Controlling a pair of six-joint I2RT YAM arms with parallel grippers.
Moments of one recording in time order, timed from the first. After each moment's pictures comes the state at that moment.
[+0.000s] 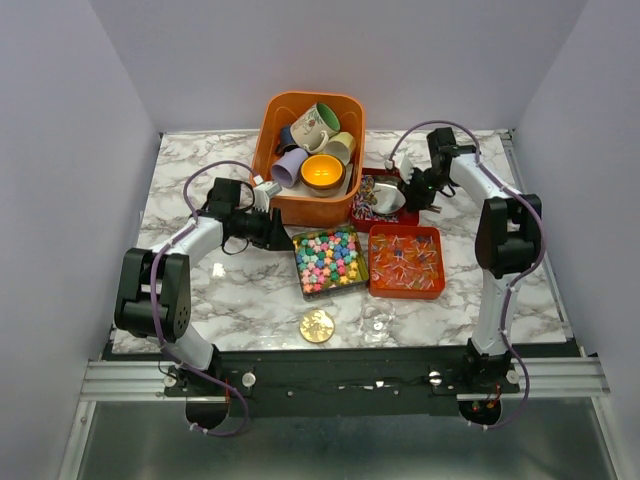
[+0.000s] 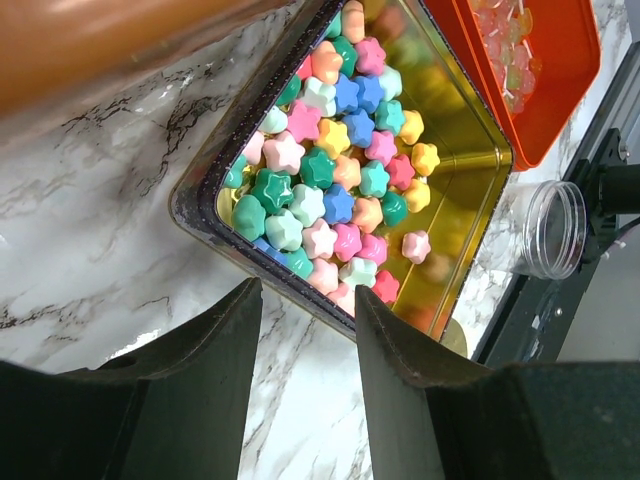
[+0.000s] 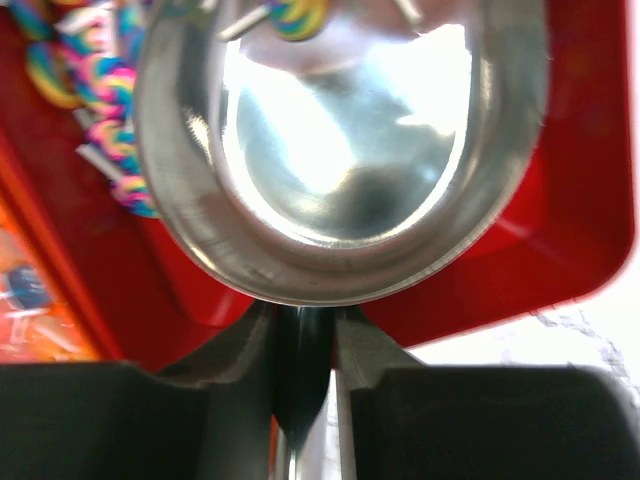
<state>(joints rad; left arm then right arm) -0.15 1.60 0.94 -0.28 0.87 0.02 0.14 2.12 1.73 -0.86 -0.47 -1.03</state>
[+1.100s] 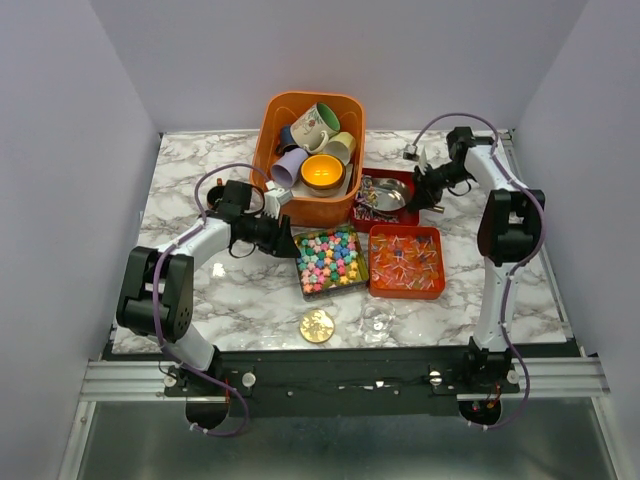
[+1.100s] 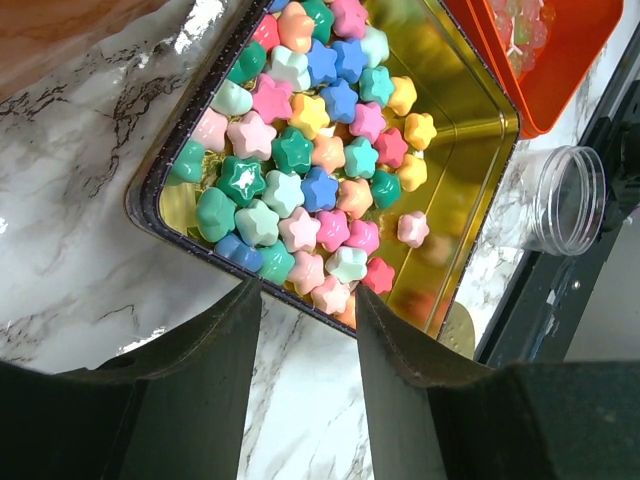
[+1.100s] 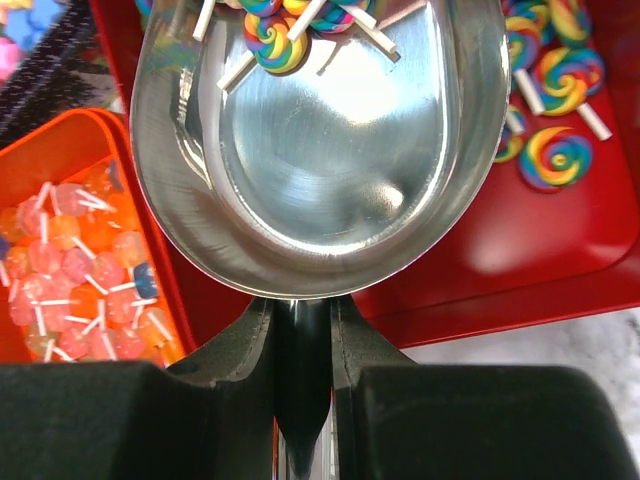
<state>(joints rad) -0.22 1.60 0.94 -0.32 0.84 0.07 0.02 2.27 1.94 -1.12 -0.81 -1.02</state>
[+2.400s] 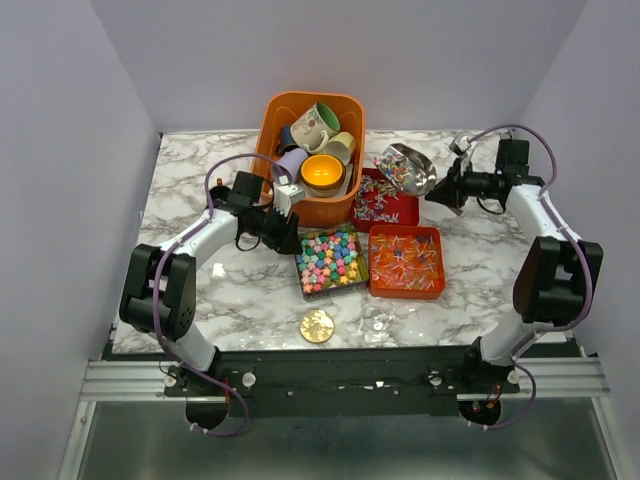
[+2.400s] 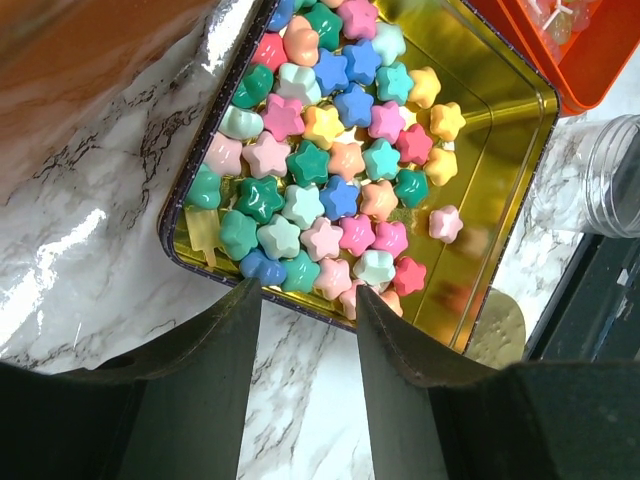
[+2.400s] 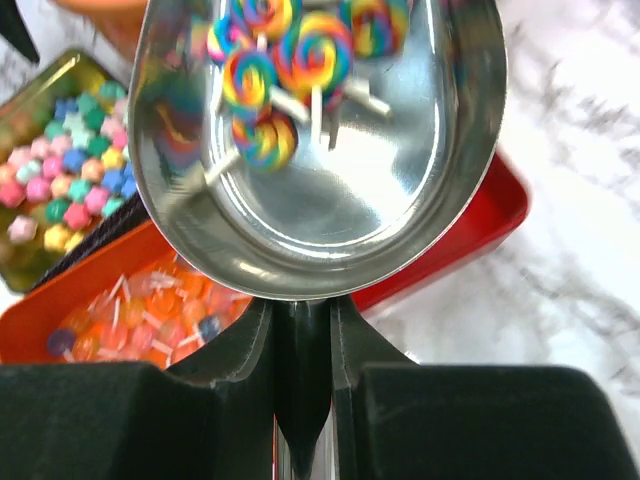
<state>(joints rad) -0.28 1.62 1.05 -0.44 0.73 0.23 -0.14 1.70 1.30 -0.50 -1.03 -0.68</state>
